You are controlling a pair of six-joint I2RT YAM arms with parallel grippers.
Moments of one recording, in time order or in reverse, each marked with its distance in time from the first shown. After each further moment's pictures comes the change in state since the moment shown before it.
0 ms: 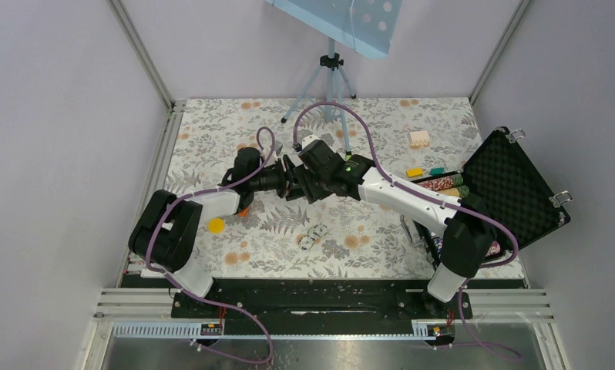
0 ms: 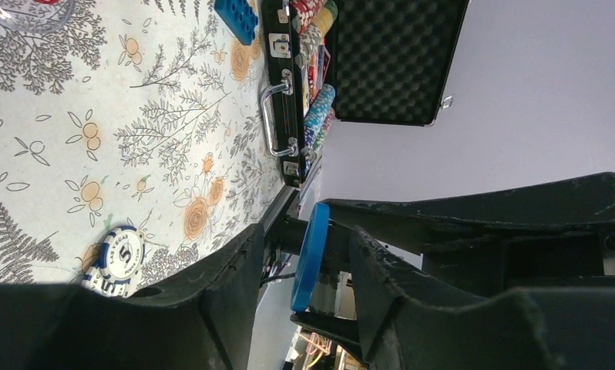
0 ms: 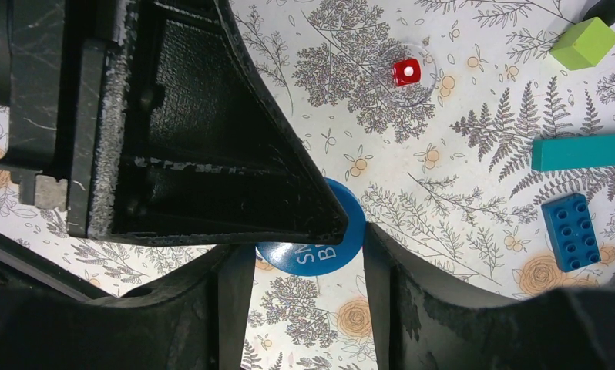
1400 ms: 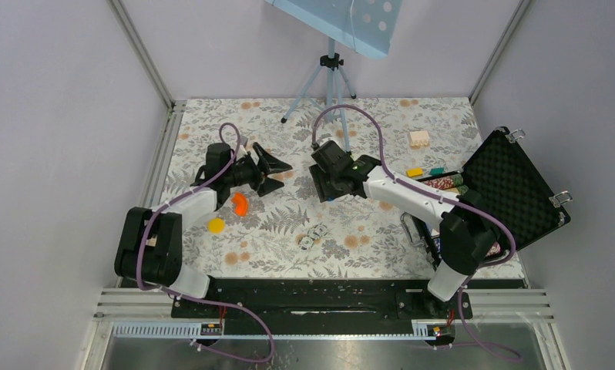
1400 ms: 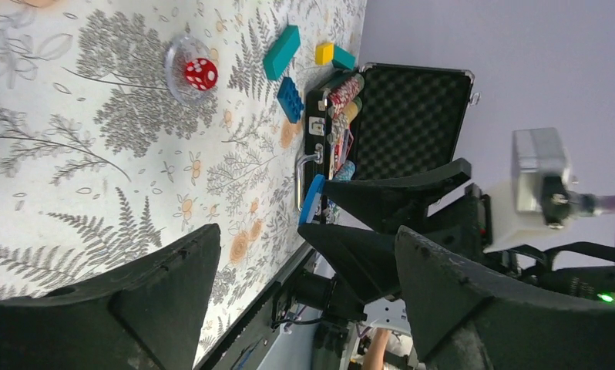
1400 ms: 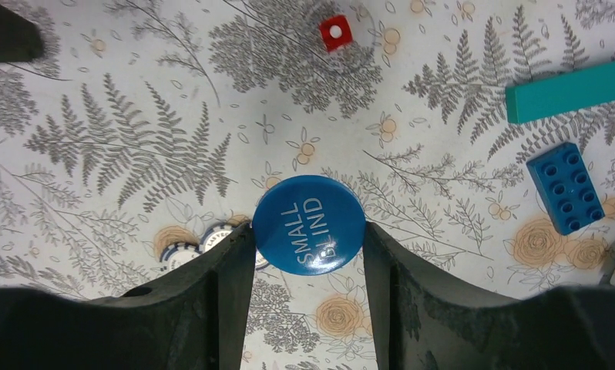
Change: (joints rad) left arm 0.224 -0.138 -0.012 -0.222 -0.060 0.103; right arm -0.098 0.002 -0.126 0.036 0.018 0.081
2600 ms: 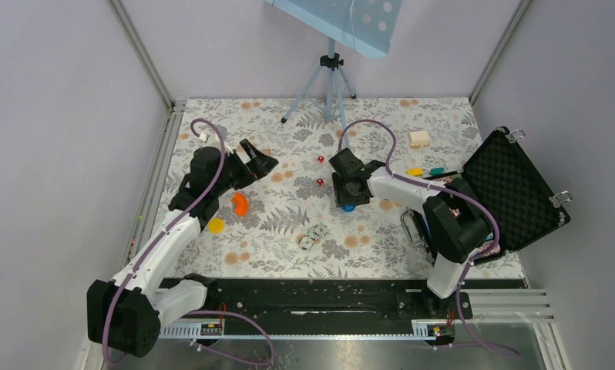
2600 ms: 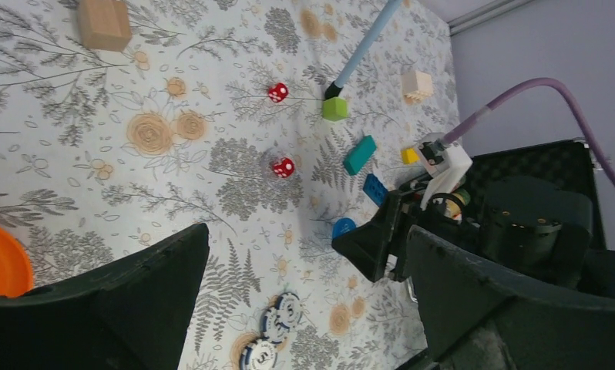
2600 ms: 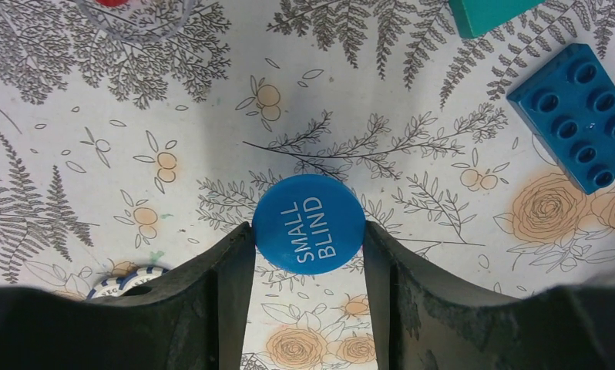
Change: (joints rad) left arm -0.123 -0.435 0.035 -0.357 -0.577 0.360; right arm -0.140 0.081 -0.159 0.068 -0.018 0.126
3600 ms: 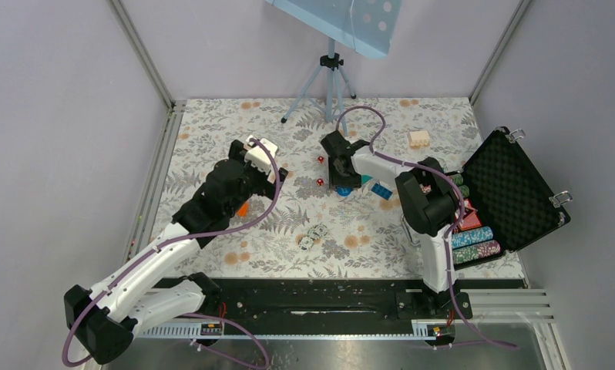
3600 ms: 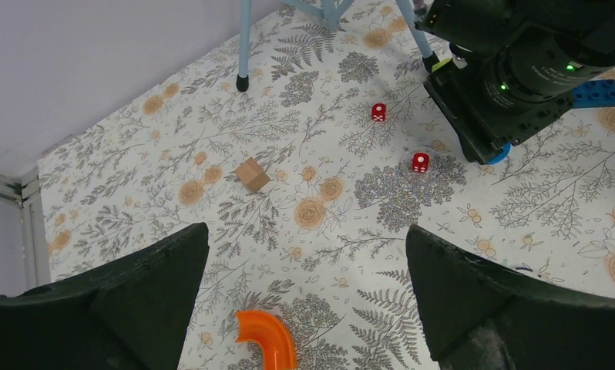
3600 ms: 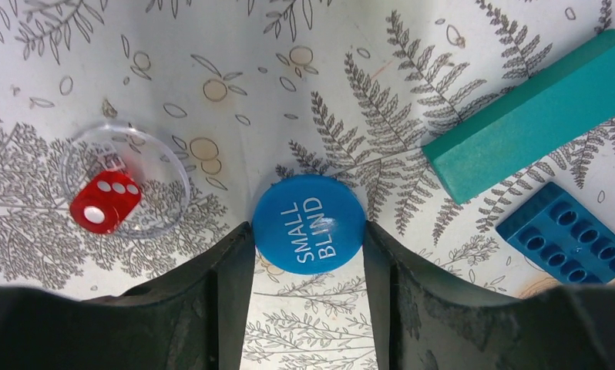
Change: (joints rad) left arm -0.377 -0.106 0.078 -0.078 -0.419 0.953; right arm -0.063 0.315 0.356 -0.113 0.052 0.058
